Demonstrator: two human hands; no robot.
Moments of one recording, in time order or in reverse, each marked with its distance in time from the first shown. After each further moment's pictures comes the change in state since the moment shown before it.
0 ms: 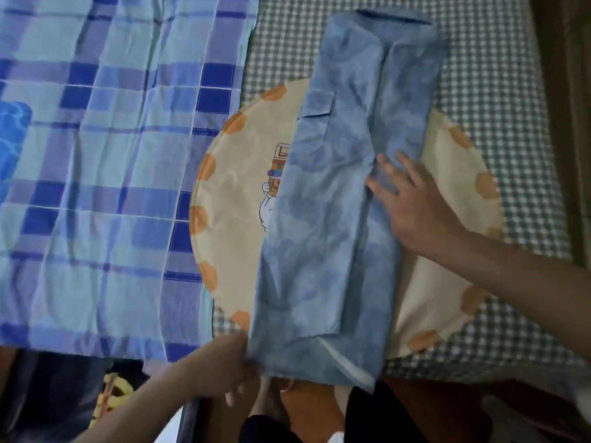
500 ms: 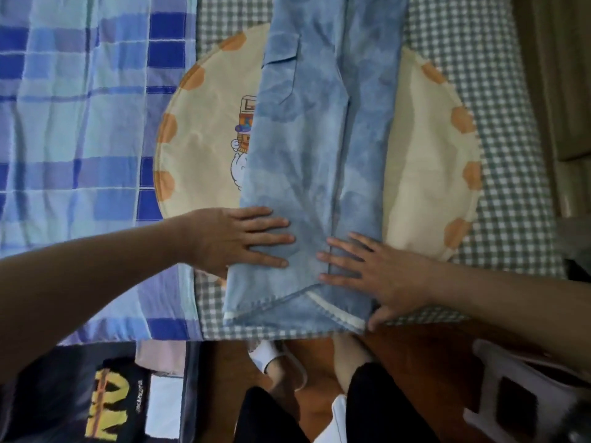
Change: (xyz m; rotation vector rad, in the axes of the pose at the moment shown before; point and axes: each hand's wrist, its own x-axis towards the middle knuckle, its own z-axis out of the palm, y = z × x) left_hand 0.080 0.022 -0.100 1.632 0.358 1.078; right_hand -0.135 -0.081 0.035 0.100 -0.388 -0.632
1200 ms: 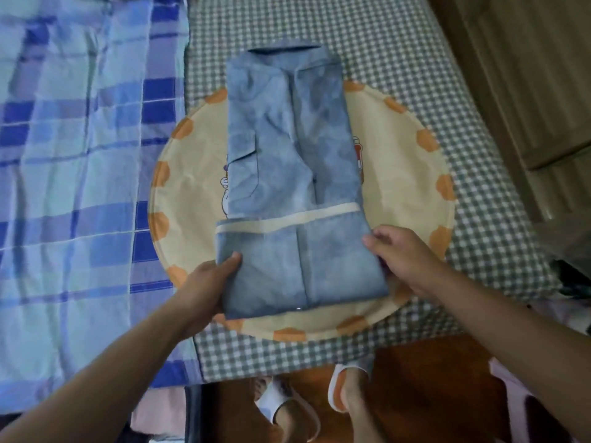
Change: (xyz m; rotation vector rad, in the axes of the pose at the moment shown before) left_hand 0.014 0.071 -0.045 -2.131 0.655 -1.446; right_hand -0.009 -0.005 -0.034 1.428 0.679 1.098
